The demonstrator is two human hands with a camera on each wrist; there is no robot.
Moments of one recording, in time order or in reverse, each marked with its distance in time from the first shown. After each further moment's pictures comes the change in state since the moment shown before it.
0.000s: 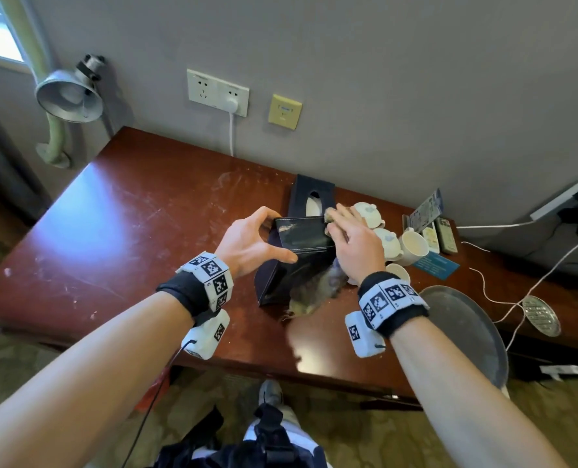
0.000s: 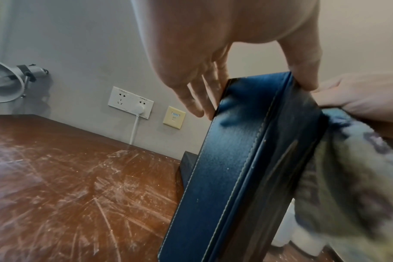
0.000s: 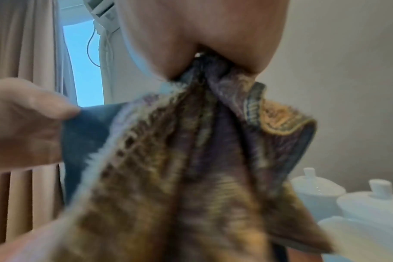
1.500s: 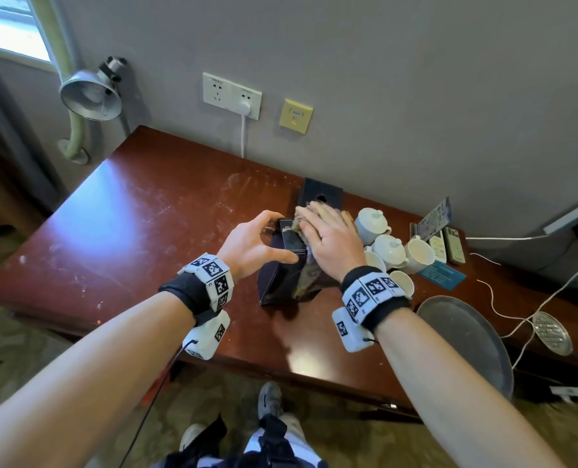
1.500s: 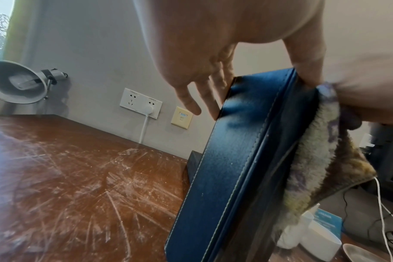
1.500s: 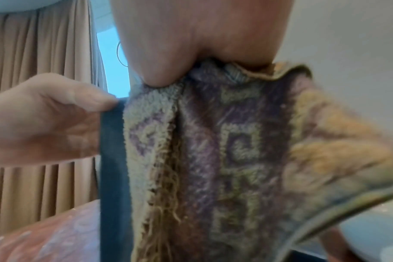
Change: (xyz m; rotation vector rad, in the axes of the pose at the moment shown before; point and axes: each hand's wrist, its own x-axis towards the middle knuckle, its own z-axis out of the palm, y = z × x) left_hand -0.006 -0.003 0.005 0.030 -0.003 -0.021; right_hand 0.012 -0.018 0.020 -0.271 -0.138 -0.250
